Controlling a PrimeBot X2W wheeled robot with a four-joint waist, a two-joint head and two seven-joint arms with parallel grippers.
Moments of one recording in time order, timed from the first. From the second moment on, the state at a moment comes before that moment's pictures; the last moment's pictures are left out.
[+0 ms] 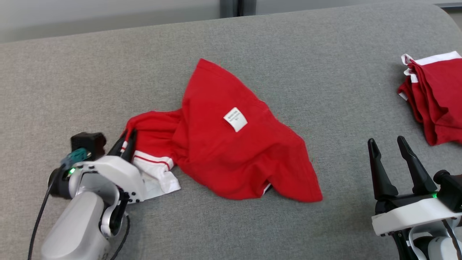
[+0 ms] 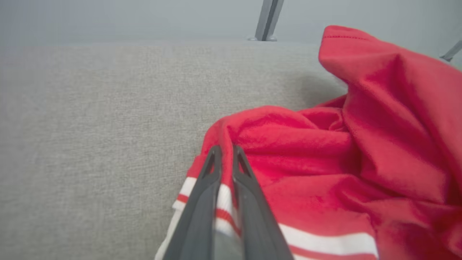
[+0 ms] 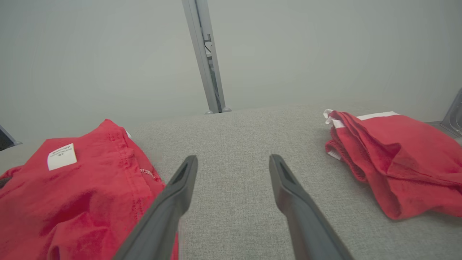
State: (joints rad) left arm -0.48 0.25 -0.41 0.55 -0.56 0.06 -0.03; right arm -0.07 -0.06 0.00 -0.02 0.26 0.13 -0.07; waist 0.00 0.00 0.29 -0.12
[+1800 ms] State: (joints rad) left arm -0.09 0.27 -0.22 0.09 -0.46 0.18 -0.23; right arm -0.02 -0.08 -0.03 -0.07 0.25 0.13 -0.01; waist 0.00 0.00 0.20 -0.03
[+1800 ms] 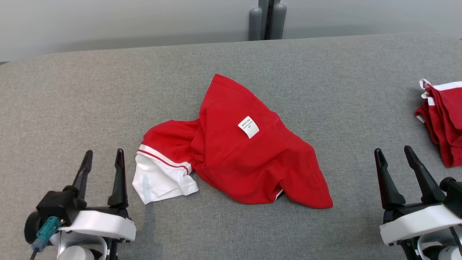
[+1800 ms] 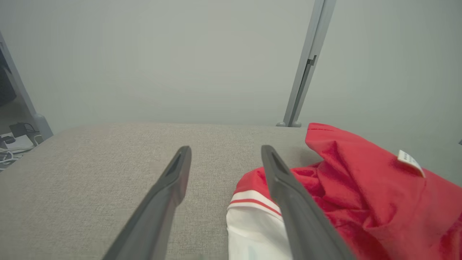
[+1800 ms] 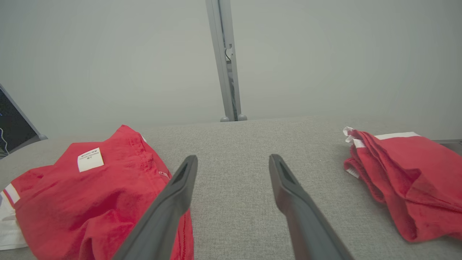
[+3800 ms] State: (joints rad) left arm -0.38 0.11 -0.42 0.57 -0.52 -0.04 -0.25; right arm -0.46 -0.39 0.37 0.12 0.46 0.13 0.20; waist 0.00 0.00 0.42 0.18
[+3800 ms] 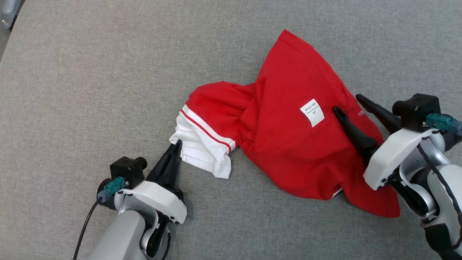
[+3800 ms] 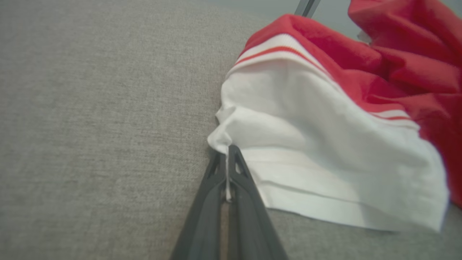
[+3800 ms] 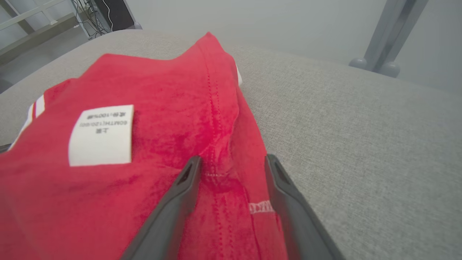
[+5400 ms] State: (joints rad) left arm -0.92 0.35 -0.24 -0.02 -0.40 0.01 0.00; right arm -0.69 -0.44 0.03 -0.08 0.88 0.13 0.06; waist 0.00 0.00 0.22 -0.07
